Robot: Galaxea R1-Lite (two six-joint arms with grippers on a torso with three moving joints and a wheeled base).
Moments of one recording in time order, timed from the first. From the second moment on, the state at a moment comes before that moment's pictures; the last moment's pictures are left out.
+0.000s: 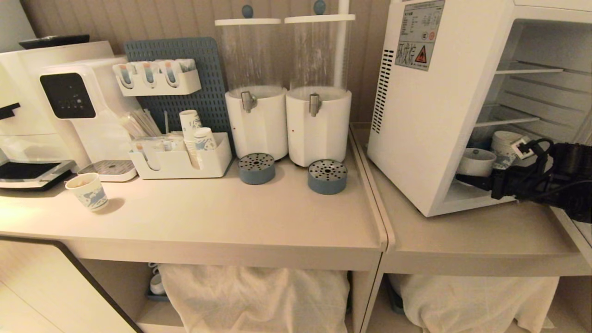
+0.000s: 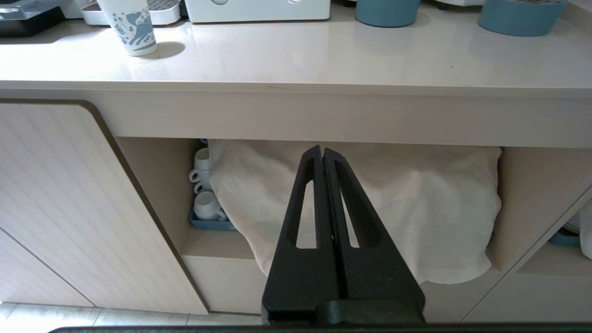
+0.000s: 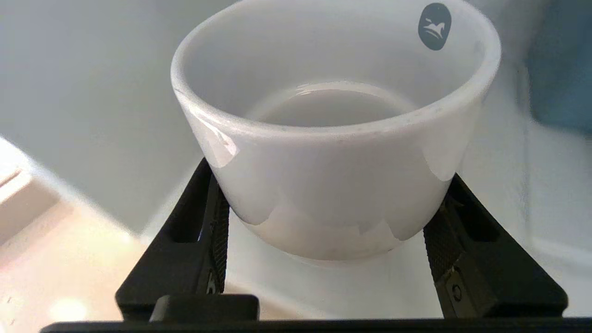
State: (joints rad) left arm 0.00 0.00 0.00 0.01 0.00 0.00; right arm -0.37 2.18 -1.18 -0.64 0.93 -0.25
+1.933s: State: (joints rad) left arm 0.00 0.00 0.00 0.01 0.00 0.00; right arm -0.36 1.86 -0.80 -0.74 0.68 -0.15
